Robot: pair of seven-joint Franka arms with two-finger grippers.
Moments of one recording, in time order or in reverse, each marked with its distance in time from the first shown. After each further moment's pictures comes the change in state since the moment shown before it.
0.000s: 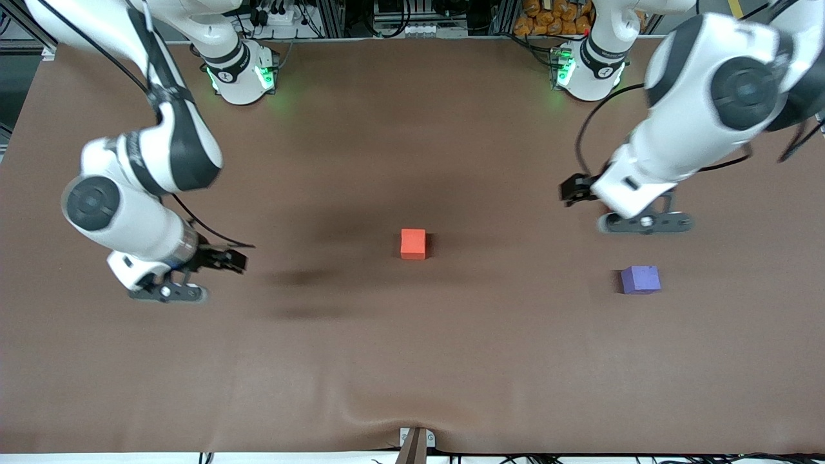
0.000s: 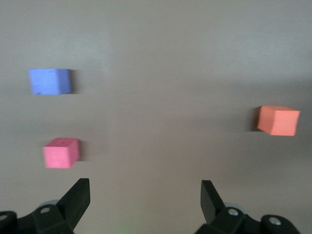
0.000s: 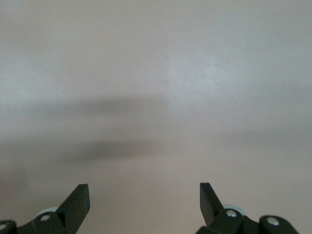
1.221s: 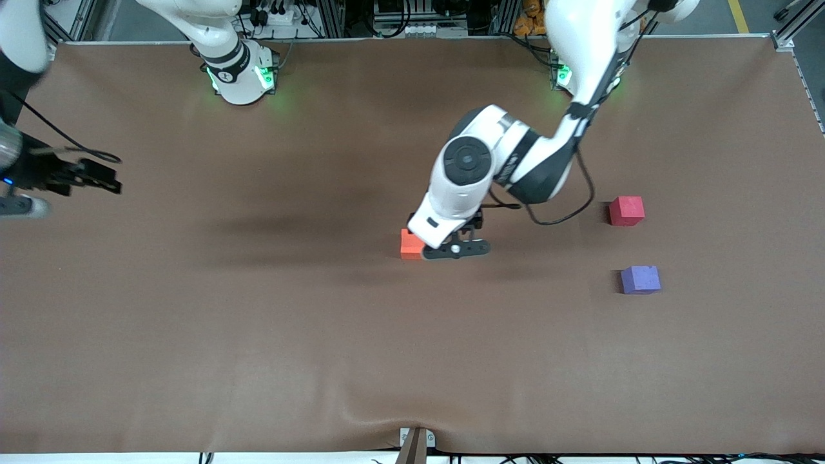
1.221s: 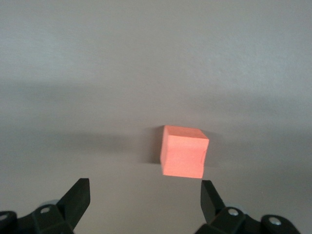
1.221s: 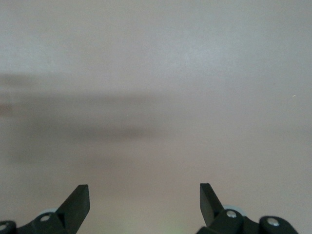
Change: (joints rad) left arm -0.369 0.432 0.032 0.173 -0.018 0.340 -0.386; right arm -0.172 -0.287 -0.098 0.105 0.079 -0.457 -0.343
